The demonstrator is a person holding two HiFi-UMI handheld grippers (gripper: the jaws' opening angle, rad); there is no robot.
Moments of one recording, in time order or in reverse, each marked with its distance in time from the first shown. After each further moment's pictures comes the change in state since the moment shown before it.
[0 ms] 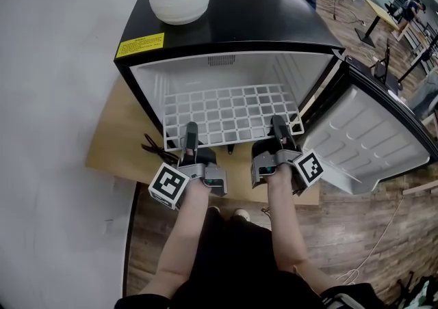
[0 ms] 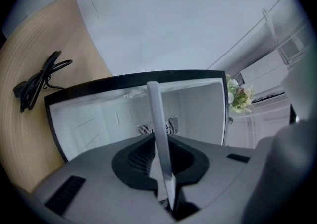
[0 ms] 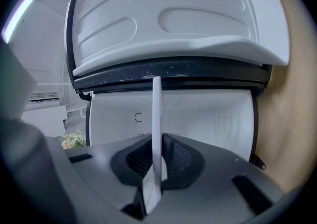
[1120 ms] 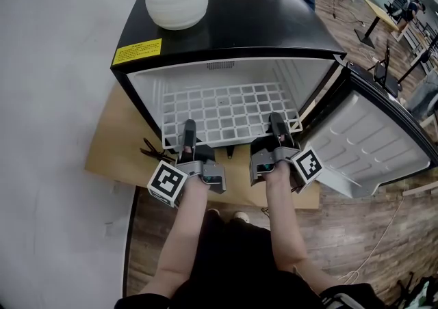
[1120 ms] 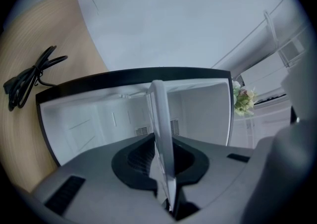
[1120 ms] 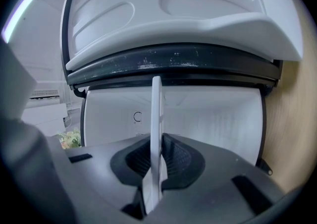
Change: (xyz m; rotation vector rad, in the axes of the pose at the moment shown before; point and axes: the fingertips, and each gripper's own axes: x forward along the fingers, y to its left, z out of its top) left arm -0.001 0.000 0.001 -0.009 -0.017 -0.011; right arm 0.001 0.001 0.000 -0.018 0.011 0.010
